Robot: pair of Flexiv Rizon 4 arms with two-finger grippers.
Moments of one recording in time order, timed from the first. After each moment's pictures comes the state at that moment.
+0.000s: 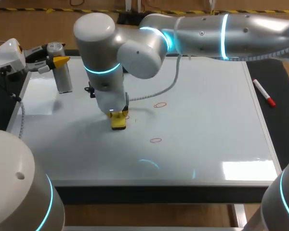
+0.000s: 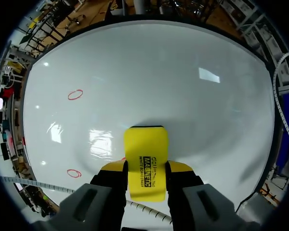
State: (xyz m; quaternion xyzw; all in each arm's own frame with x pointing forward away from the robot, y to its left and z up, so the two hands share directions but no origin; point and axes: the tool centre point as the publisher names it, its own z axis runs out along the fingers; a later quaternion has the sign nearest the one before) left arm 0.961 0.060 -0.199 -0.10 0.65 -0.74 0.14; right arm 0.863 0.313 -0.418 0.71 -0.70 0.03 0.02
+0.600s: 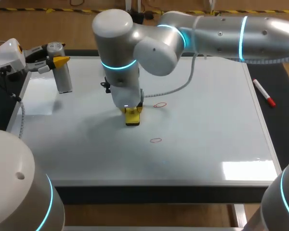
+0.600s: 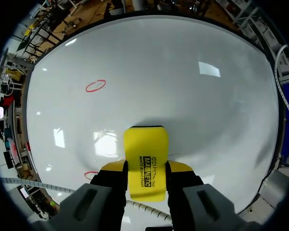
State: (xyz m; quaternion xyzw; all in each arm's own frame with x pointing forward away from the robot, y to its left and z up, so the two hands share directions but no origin) left arm 0.961 0.060 -0.199 -0.10 0.65 -0.74 0.14; right arm 0.879 0.264 -0.416 0.69 -0.72 0.04 0.02
